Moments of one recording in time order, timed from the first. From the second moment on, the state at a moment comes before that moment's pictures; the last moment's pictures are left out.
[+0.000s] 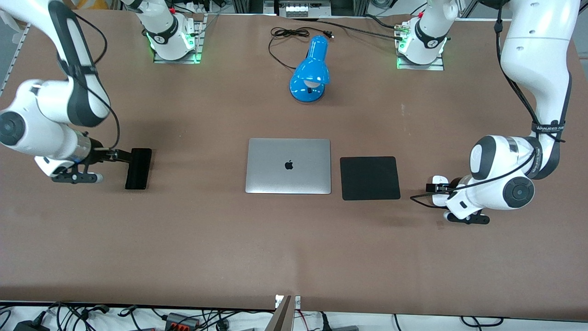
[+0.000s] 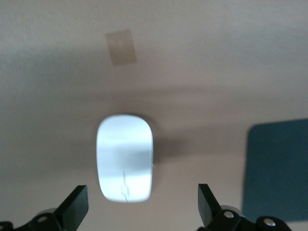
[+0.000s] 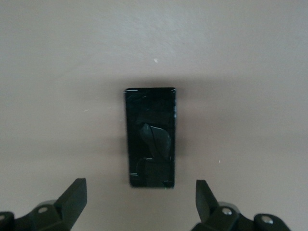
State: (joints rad) left arm 0.10 0.67 -0.13 -1.60 0.05 2.03 0.03; right arm -0.08 0.34 -0.02 -1.98 -0.01 2.18 -0.06
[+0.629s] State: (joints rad) left arm 0.11 0.71 -0.13 -1.62 0.05 2.07 0.09; right arm -0.10 0.54 -0.01 -1.98 -0.01 2.33 -0.05
